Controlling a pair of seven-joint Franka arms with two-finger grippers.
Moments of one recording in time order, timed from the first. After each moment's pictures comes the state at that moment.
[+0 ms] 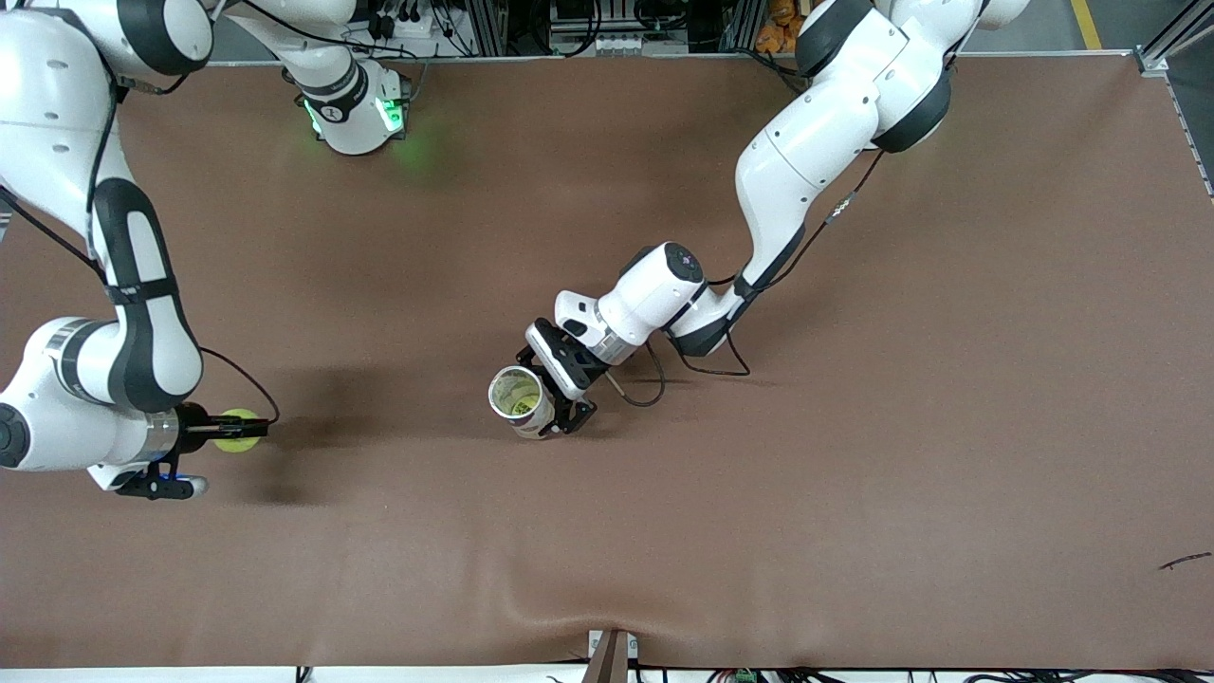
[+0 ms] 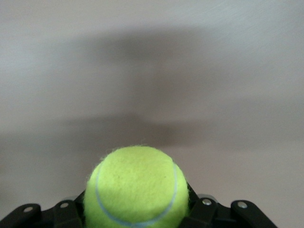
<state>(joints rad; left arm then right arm) -0.51 1.11 -0.42 -1.31 0.12 3.26 0.31 -0.17 0.70 0.07 -1.42 0.15 1.83 -0.05</state>
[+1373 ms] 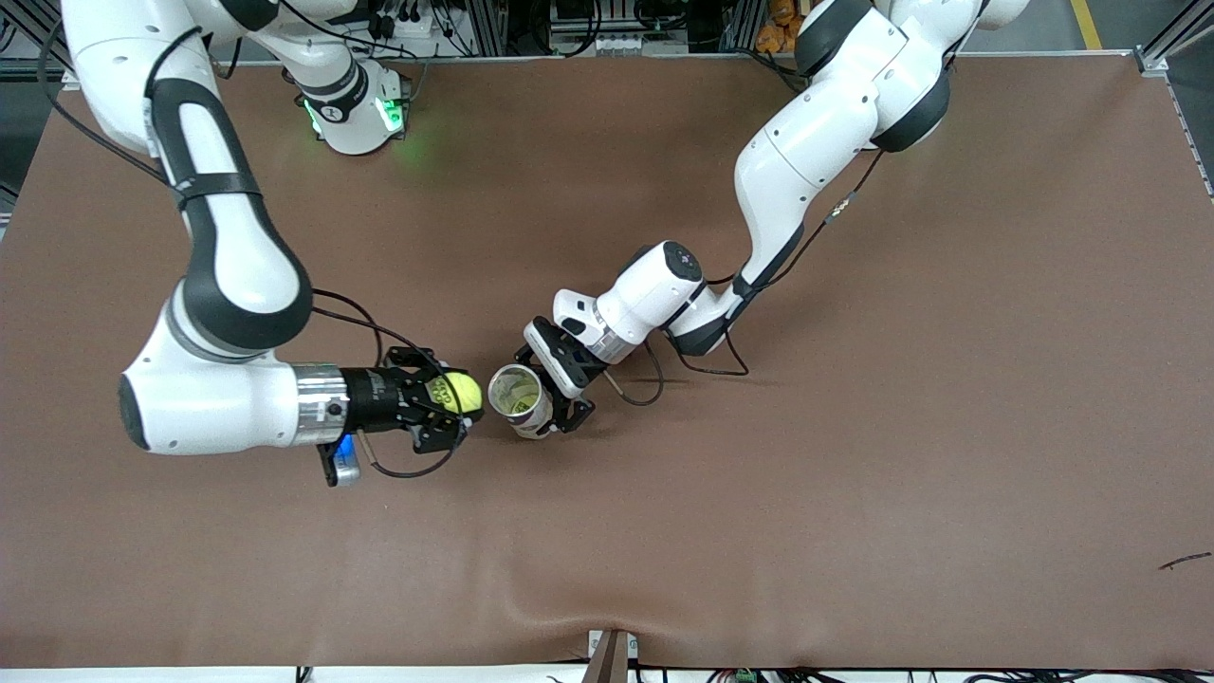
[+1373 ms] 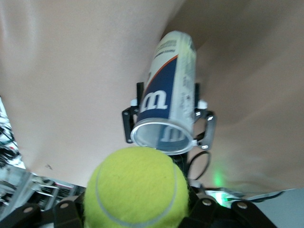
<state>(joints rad) -0.51 1.11 -0.42 -1.31 0.12 3.26 0.31 0.12 0.68 0.20 -1.23 0.71 1.82 1.15</state>
